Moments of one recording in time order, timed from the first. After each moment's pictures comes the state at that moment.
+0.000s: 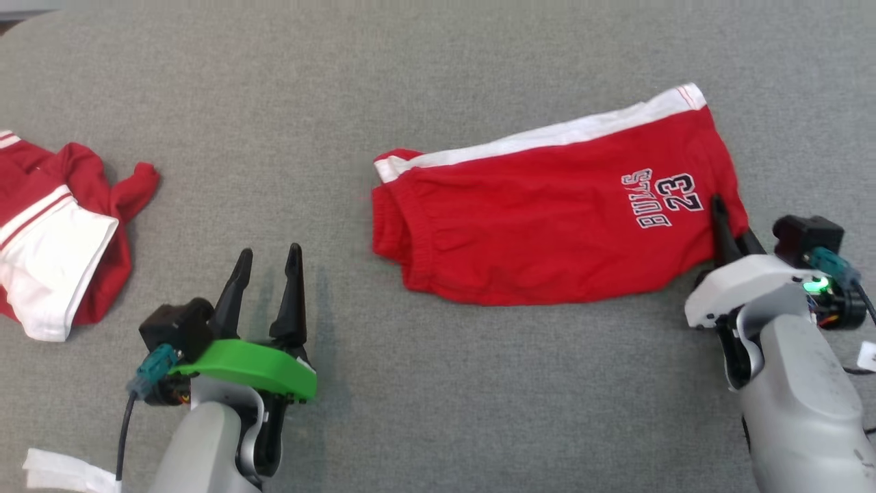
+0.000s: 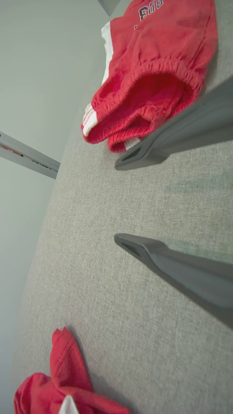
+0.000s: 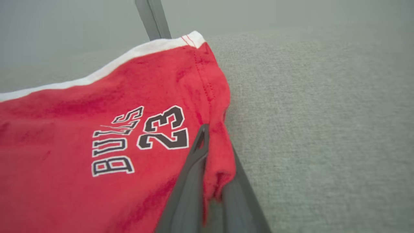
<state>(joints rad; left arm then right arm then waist) -0.31 0.10 -0.23 0.43 -0.52 -0.13 -0.26 -0.57 -0.05 -0.21 0.74 0.07 0.13 -0.26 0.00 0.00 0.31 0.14</state>
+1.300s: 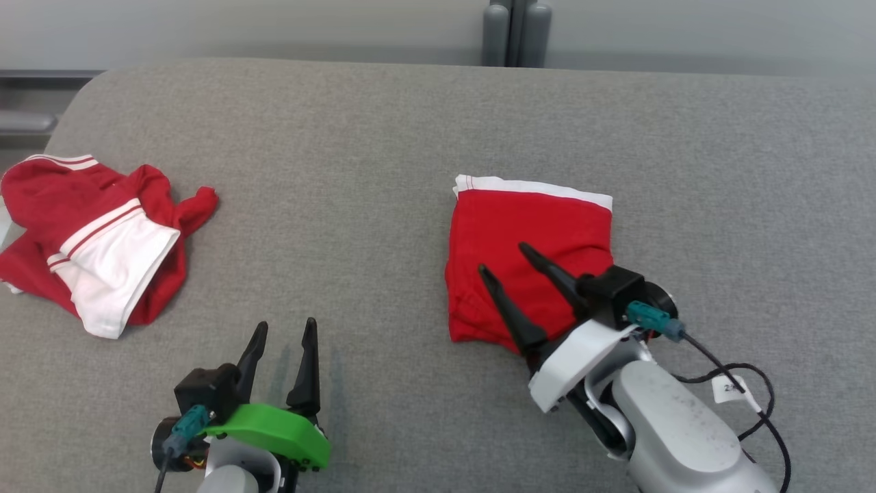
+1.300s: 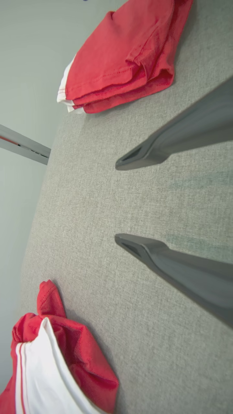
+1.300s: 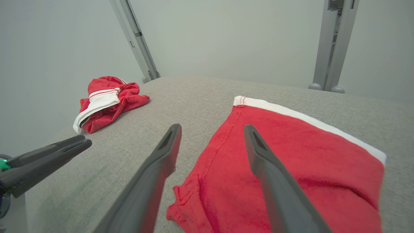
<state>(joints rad) -0.16 0.05 -0.19 0.45 -0.38 -0.13 -0.26 -0.46 -0.05 0.50 0.49 0.36 0.13 -0.26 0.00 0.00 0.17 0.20</state>
